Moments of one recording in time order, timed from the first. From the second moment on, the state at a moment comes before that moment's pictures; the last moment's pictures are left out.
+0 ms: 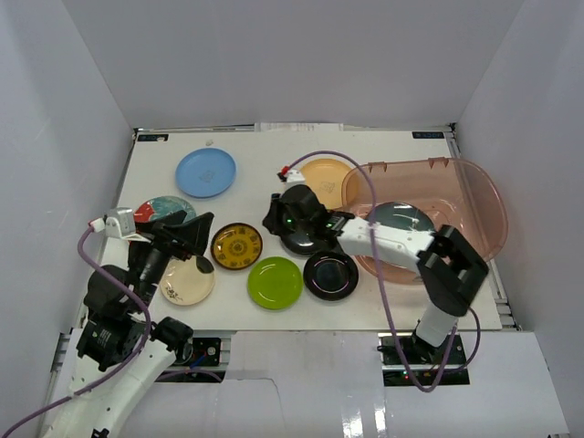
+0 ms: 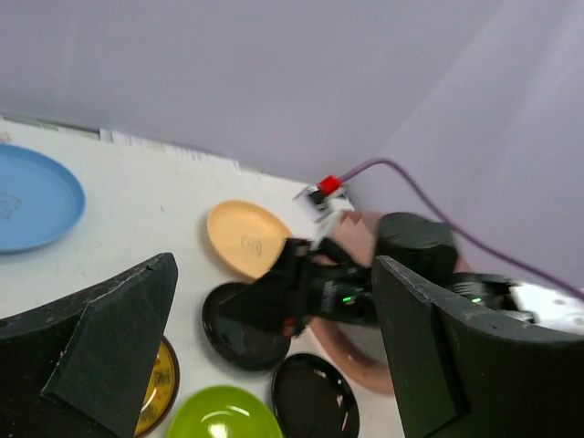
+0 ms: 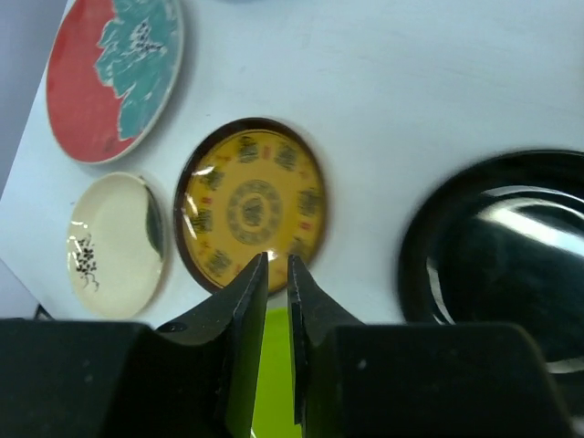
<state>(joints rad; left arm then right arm) -0.48 0.33 0.76 -0.27 -0.10 -0.51 0.93 1.58 1.05 0.04 0.11 0.60</state>
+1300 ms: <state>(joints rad) -0.49 0.29 0.64 -0.10 -0.17 -0.46 1.03 2.73 2.24 0.14 -0.12 0.98</state>
